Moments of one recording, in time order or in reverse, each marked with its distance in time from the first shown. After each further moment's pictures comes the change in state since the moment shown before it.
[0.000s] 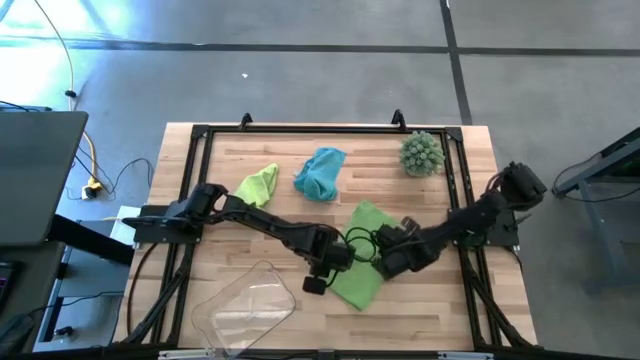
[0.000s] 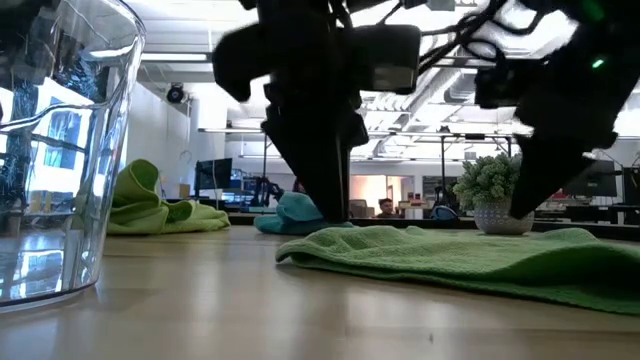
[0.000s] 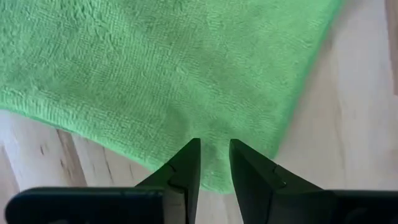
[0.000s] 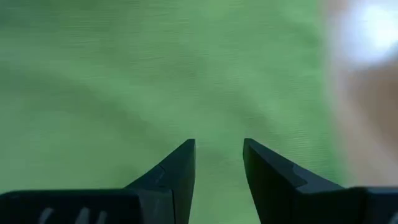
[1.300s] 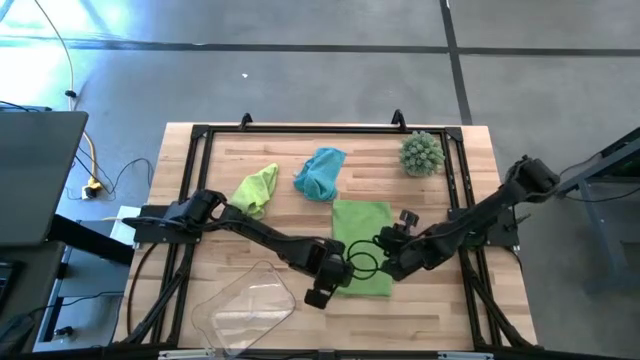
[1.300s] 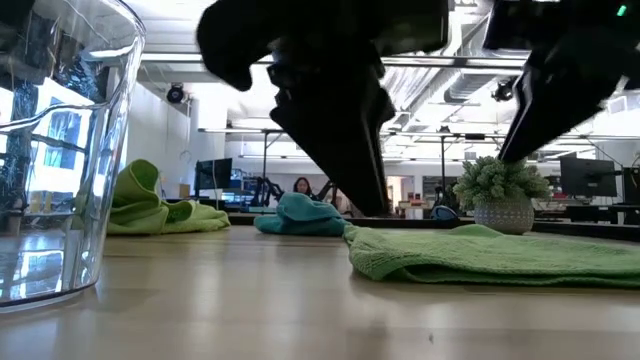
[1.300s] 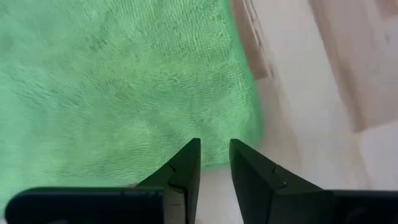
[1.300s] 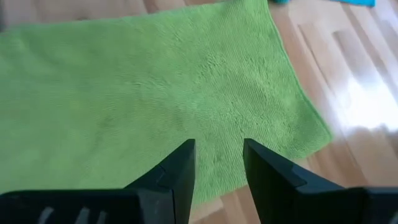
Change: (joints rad) left arm -0.094 0.006 0.008 0.117 -0.092 0.046; right arm 0.035 -0.150 0.026 -0.076 0.112 -0.307
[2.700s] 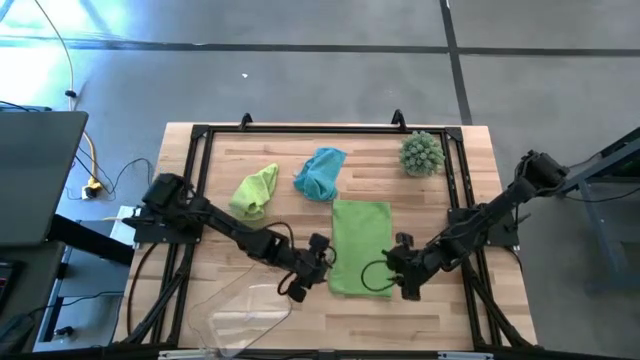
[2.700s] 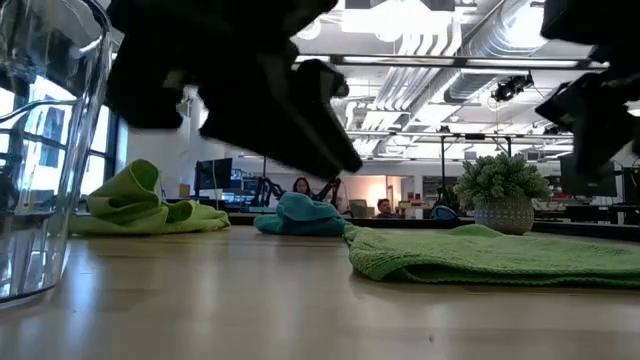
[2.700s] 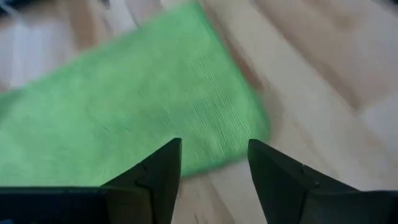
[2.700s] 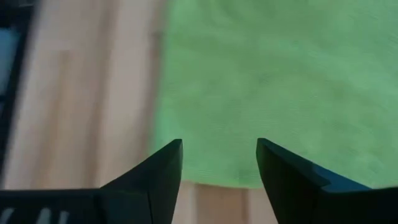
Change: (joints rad) left arm -0.020 -0.311 -0.625 0.748 -0.073 0.225; right arm 0.102 -0.106 -0.190 0.394 -0.348 -0.193
